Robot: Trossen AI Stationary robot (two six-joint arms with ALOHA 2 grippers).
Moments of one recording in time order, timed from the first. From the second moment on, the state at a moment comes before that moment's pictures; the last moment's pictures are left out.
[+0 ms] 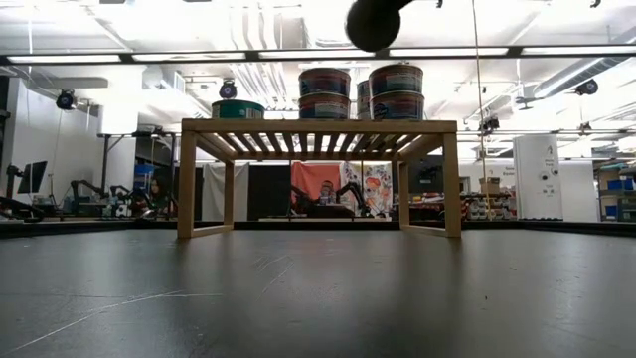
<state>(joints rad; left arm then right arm) -0.03 1.15 1.52 -0.64 -0.22 -0.03 -0.02 1.56 1.77 -1.02 0.48 -0.41</state>
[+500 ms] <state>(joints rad) 0.03 1.18 1.52 -0.62 -0.22 0.04 -0.03 1.52 1.75 -1.10 0.50 -0.41</state>
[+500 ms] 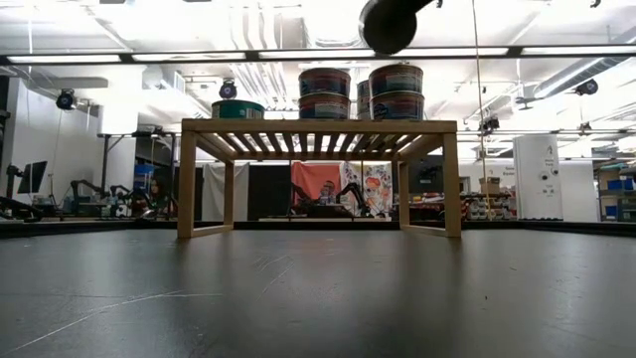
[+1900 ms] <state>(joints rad) 0.03 1.19 1.52 -0.60 -0.23 0.04 -0.11 1.50 1.63 -1.07 0.52 -0.45</state>
